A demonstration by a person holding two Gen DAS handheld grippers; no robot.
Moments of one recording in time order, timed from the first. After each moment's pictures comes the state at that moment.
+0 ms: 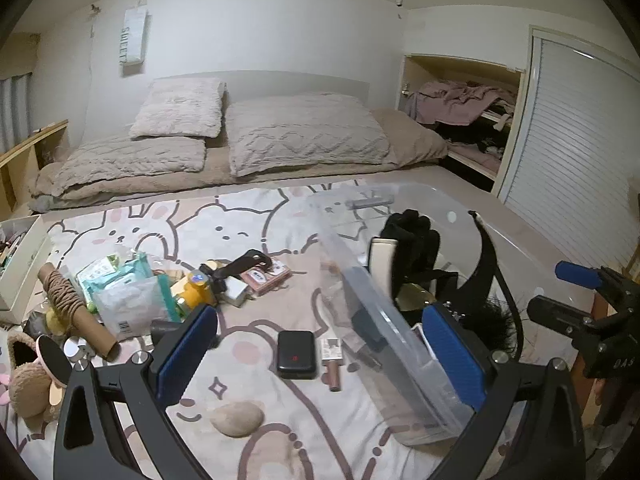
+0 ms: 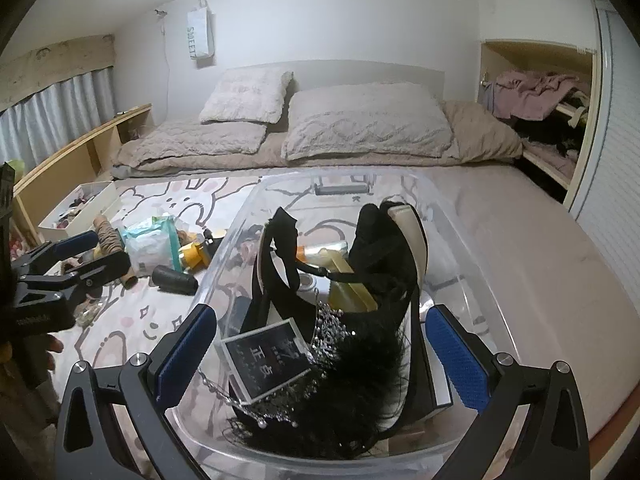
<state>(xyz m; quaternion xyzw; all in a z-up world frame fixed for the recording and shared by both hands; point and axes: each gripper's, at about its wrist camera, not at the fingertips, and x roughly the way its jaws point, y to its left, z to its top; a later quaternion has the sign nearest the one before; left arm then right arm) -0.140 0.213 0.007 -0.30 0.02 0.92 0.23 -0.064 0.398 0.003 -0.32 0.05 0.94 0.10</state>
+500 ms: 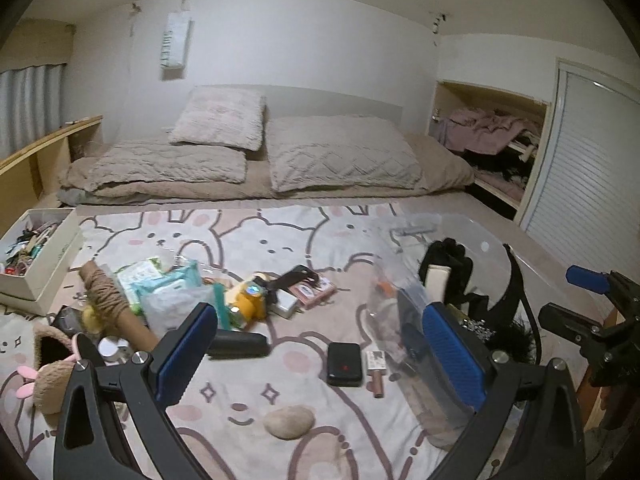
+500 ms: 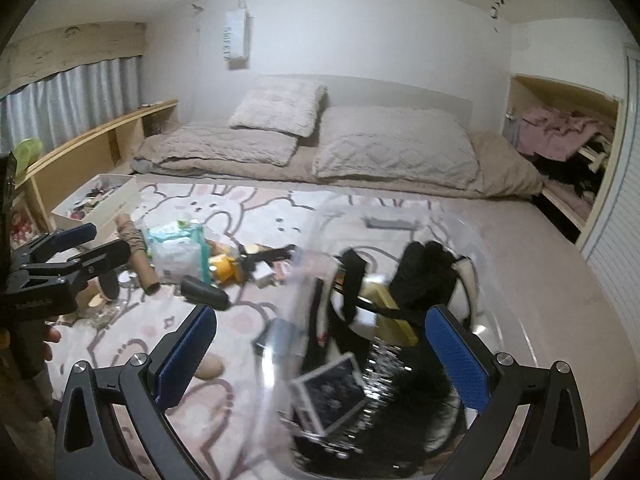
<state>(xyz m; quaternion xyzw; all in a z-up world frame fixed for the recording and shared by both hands) -0.144 0.138 0.029 -0.28 -0.01 0.94 0.19 -0.089 0.327 0.034 -0.31 0.01 0.95 0.07</state>
